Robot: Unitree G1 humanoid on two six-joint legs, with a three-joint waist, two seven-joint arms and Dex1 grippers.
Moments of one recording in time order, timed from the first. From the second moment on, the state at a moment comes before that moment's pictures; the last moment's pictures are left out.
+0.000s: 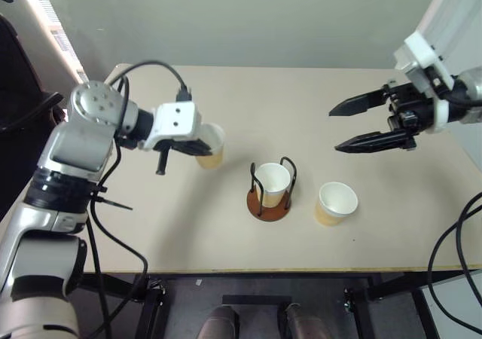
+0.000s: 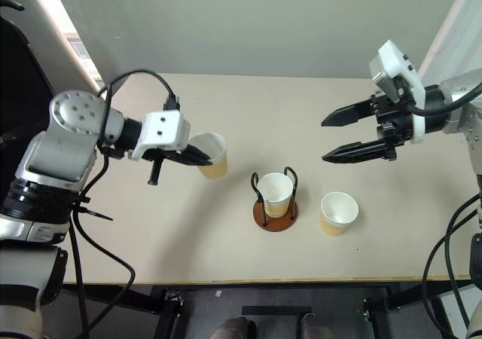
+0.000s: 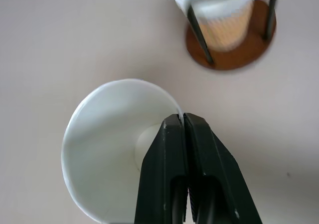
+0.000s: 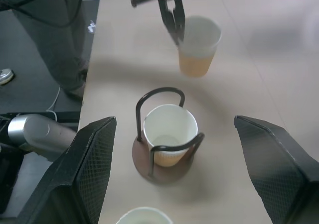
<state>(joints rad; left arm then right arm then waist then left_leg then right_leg) -1.01 0.88 -0.22 0.18 -0.09 0.21 -1.48 -1.07 -1.00 0.10 0.02 0.53 0.78 1.51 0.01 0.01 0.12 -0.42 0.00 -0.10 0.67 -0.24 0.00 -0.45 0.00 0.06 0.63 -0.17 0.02</state>
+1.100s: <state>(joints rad) -1.22 0.64 -0.31 0.26 -0.26 0.32 -1.57 -0.87 -1.10 -0.07 -0.16 0.67 0.92 1.34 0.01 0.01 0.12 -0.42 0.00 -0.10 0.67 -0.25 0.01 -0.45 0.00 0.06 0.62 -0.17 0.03</state>
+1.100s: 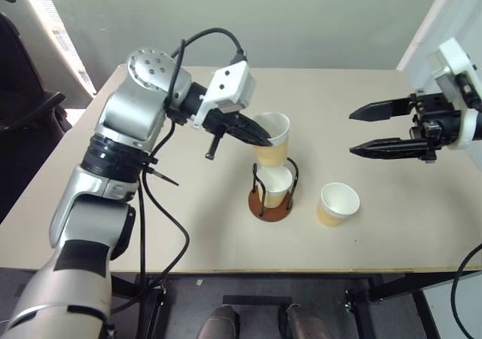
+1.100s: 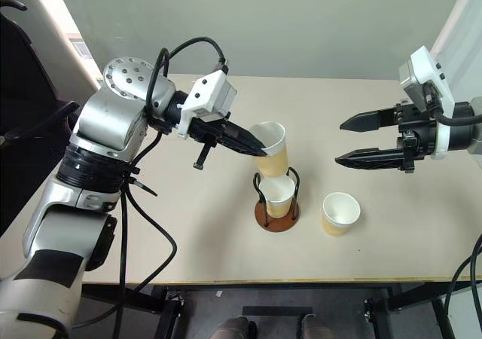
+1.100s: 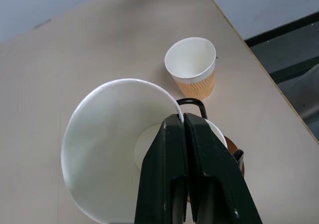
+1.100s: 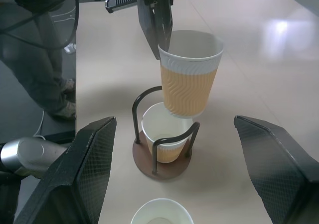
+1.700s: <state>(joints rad) -1.21 0.60 -0.35 0.28 -0.26 0.31 -1.57 -0.85 -1.12 -0.07 -0.17 0.70 0.92 1.31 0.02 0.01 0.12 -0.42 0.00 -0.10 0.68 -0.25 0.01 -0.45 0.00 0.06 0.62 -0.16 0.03</state>
